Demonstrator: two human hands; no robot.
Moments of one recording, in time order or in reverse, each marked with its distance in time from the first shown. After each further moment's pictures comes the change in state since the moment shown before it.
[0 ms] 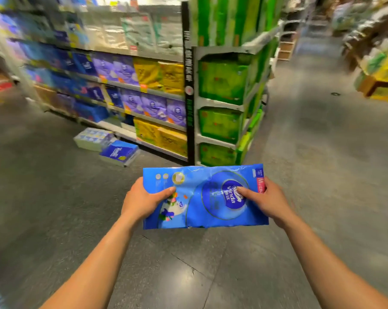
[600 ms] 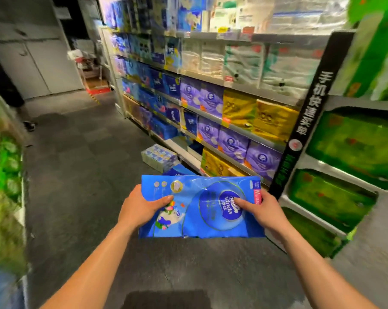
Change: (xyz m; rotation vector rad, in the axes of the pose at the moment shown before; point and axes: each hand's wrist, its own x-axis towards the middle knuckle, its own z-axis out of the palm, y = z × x) left_hand 0.390 -0.079 -0.255 0.027 0.235 -0.077; right_hand 0.385 -0.193 0.377 -0.011 -0.392 -0.114
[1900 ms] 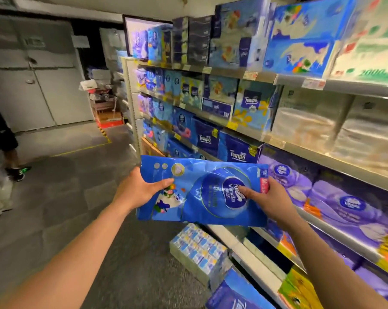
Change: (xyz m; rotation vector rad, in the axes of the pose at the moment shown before) left_hand 1.035 -0.126 -0.414 -0.063 0.138 0.145; right_hand 0.934 -0.361 0.513 -0.094 0.091 -0.250
